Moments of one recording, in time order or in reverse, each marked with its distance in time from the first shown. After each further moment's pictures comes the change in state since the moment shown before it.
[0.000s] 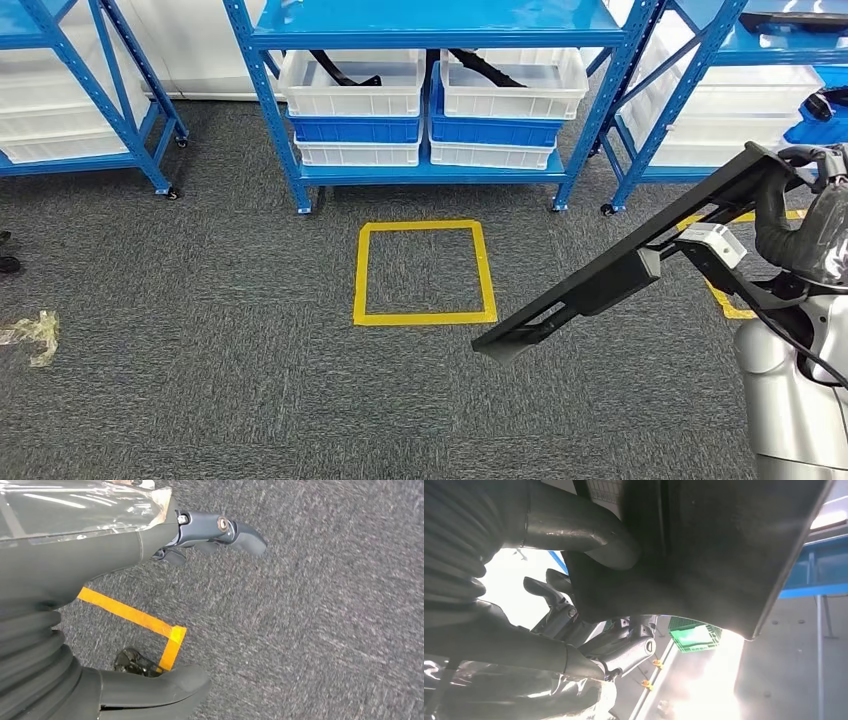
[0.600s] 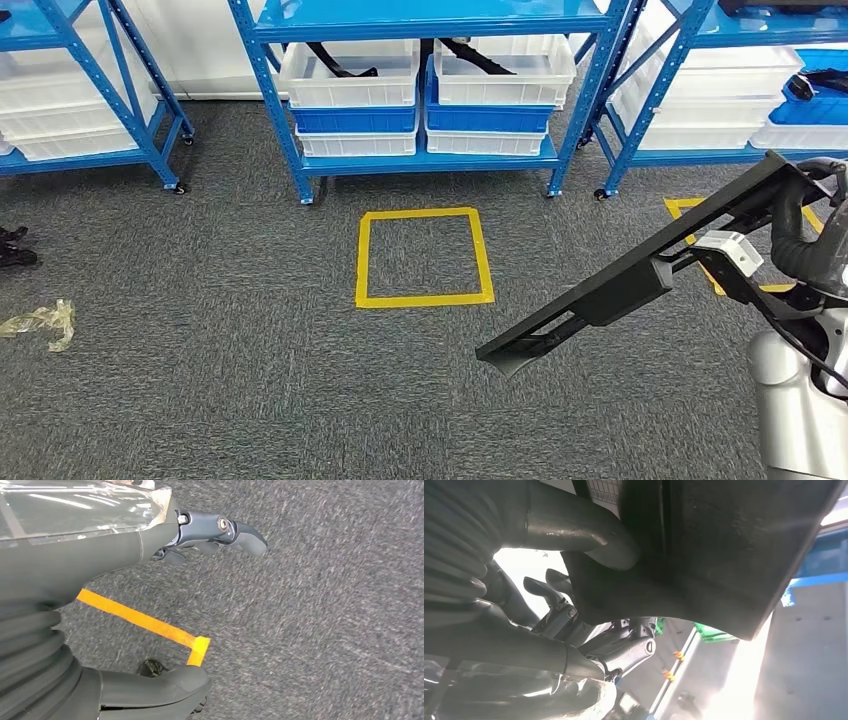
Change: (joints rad) left arm 0.005 0.001 0.000 0.004 0.003 -0.006 -0.004; right arm 0.034 -0.004 -0.038 -0.002 0.001 -0.001 0.002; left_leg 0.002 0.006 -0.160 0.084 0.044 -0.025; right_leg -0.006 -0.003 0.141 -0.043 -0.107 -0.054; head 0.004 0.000
